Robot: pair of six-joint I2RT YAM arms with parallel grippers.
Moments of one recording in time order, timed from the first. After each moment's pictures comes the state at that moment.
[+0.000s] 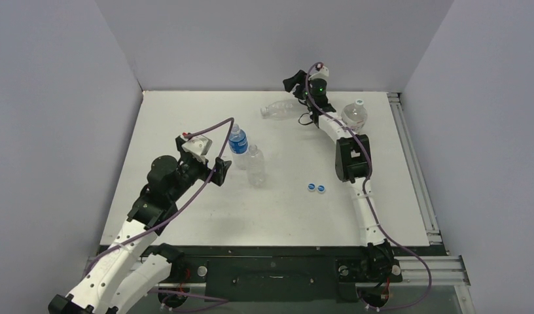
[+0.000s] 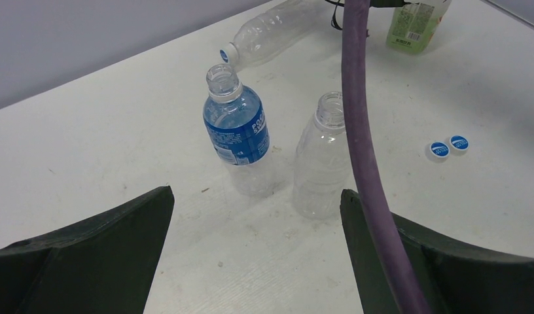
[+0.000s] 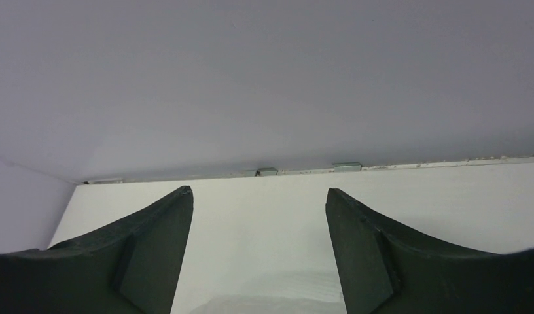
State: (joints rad) left arm -0.44 0.75 0.68 -0.10 0.10 0.04; right arm 0.24 2.75 2.36 0.29 -0.13 0.62
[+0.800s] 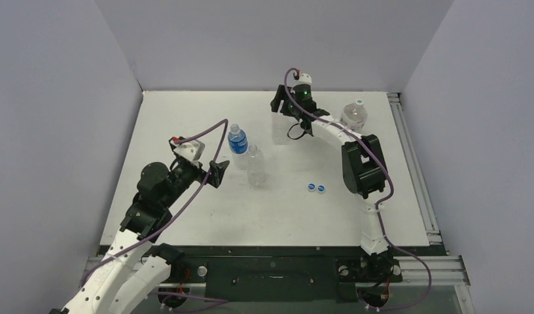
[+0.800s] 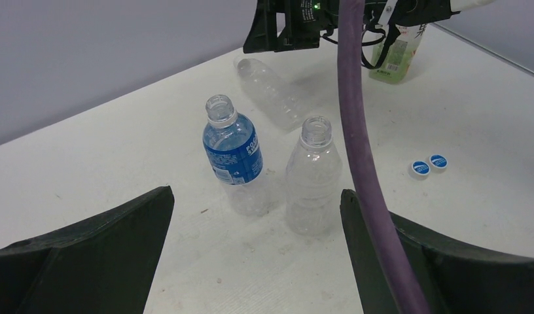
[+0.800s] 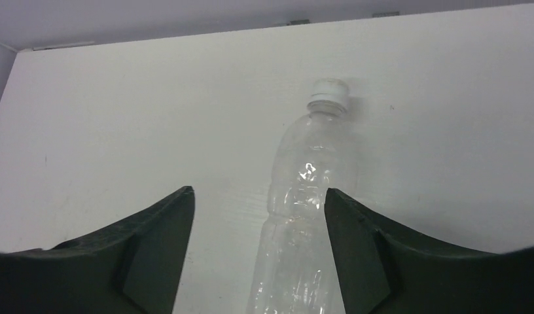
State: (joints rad) left arm -0.44 0.67 0.69 -0.09 0.13 0.03; right arm 0.40 2.25 1.76 0.08 -0.01 0.48
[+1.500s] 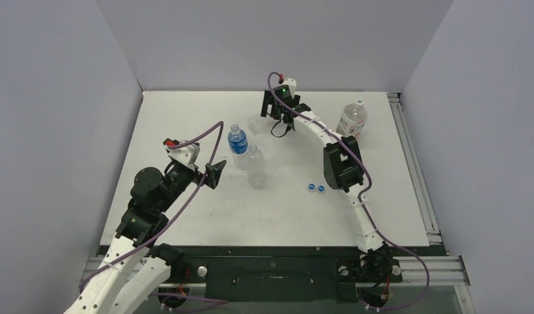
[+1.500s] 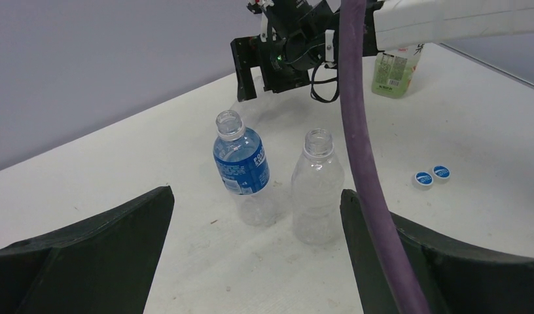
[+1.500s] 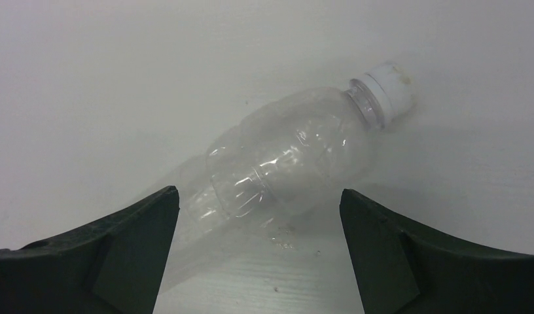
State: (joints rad) left arm -0.43 0.60 0.69 -0.09 0.13 0.05; right arm 0.48 2.51 2.21 -0.36 0.21 0.43
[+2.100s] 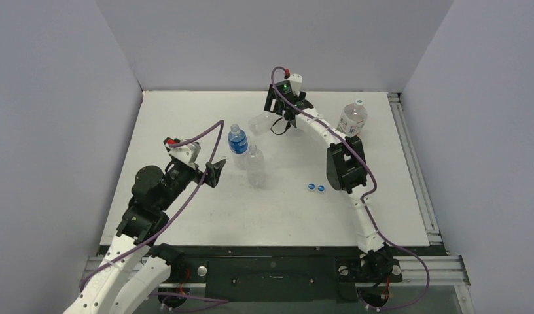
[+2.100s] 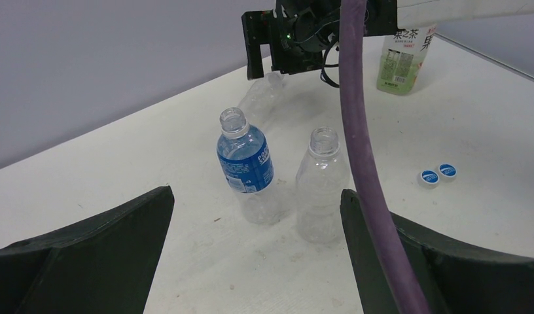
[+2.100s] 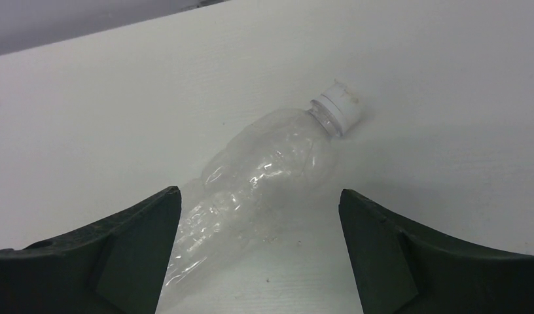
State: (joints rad) left arm -0.43 0.61 0.69 -0.09 0.13 0.06; right arm 0.49 2.45 2.19 -0.38 0.34 0.50
